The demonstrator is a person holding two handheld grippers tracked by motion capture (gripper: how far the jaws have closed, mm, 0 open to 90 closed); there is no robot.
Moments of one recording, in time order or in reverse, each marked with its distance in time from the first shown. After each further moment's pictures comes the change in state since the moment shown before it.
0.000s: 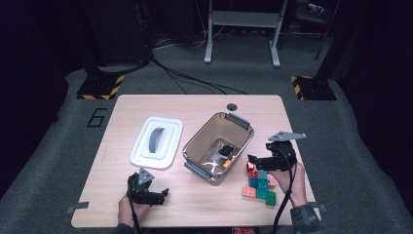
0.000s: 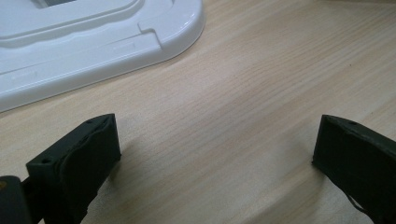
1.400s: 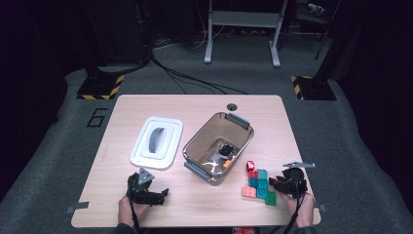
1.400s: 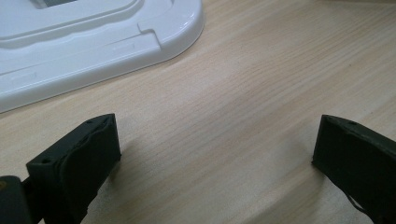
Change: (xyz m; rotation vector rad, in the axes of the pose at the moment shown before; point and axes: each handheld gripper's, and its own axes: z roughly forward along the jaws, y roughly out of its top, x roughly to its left) left arm 0.000 0.000 0.000 -0.004 -0.001 -0.008; right arm -0.037 -0.111 0.022 0.173 -0.149 0.278
